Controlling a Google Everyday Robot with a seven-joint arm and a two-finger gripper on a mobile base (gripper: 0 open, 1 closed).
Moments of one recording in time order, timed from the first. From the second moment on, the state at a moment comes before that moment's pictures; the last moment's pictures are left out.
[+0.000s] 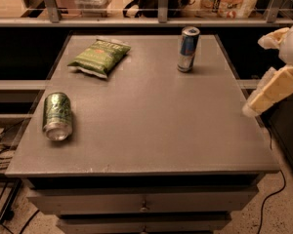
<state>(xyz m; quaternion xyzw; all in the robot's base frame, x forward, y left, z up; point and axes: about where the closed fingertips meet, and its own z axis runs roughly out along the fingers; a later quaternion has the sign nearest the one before) 0.493 -0.214 0.967 -0.56 0.77 0.04 0.30</state>
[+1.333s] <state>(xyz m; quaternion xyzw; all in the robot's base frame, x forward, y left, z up) 0.591 -0.204 0.944 -0.51 0.78 0.06 0.35</state>
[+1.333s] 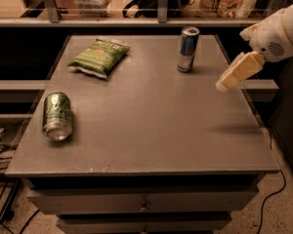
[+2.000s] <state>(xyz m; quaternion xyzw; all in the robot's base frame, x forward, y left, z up) 0.638 -0.158 0.923 -0.48 0.77 0.13 0.40</state>
